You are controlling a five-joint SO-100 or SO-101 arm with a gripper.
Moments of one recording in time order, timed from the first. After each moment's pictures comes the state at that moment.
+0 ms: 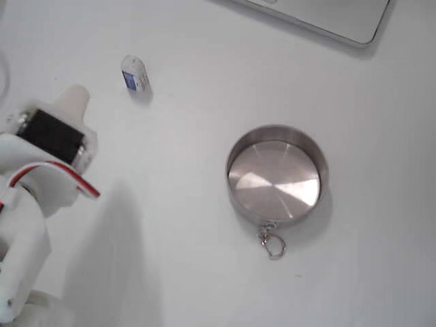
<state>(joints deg) 8.2 200.0 181.2 47.7 39.1</state>
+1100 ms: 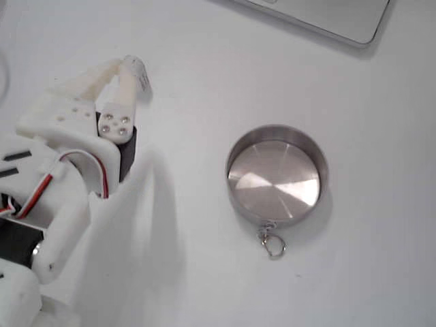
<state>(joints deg) 14.0 151.1 181.1 -0.4 92.8</state>
